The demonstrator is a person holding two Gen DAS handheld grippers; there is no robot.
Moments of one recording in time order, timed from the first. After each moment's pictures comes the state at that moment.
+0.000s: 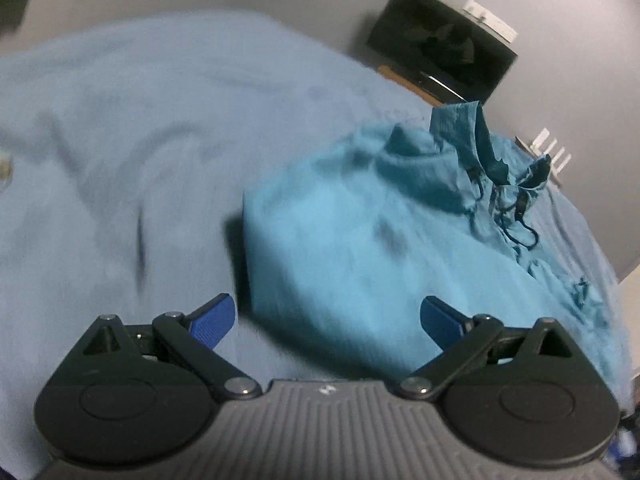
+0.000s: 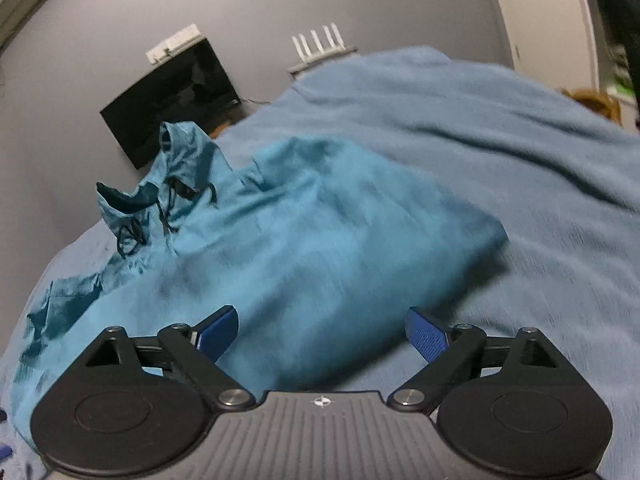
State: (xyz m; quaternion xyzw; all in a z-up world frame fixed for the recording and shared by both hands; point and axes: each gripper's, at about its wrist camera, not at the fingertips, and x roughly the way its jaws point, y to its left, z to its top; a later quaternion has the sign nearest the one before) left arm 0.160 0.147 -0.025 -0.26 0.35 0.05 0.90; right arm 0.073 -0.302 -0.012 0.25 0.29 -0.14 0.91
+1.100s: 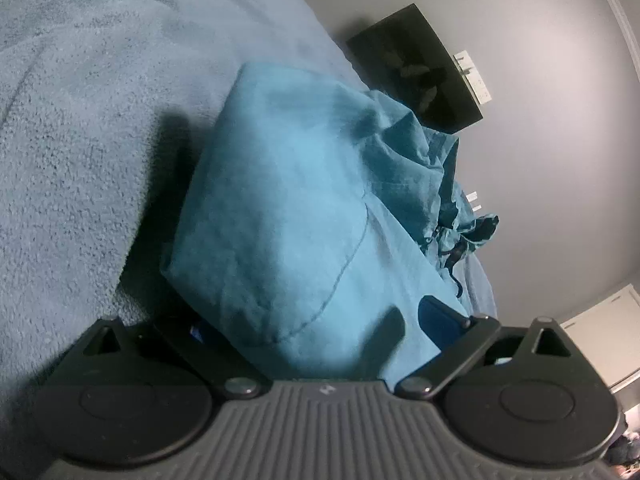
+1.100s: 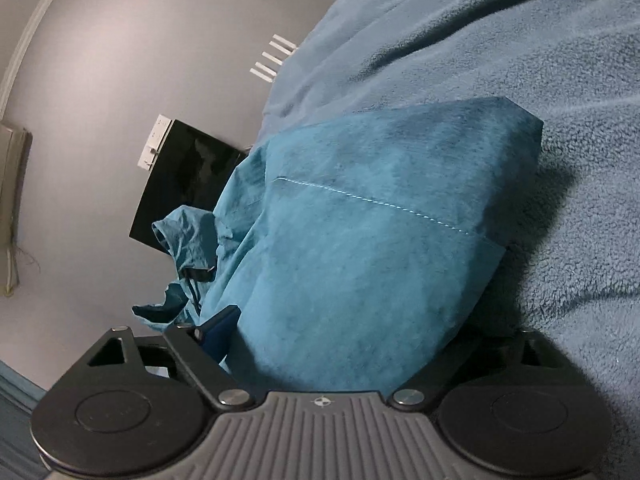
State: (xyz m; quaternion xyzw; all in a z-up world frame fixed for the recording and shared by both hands) left arm 0.228 0.164 -0.118 -0.45 0.29 -0.06 0.84; right arm 0.131 -0.372 -0.107 0.51 0.19 -0.08 0.83
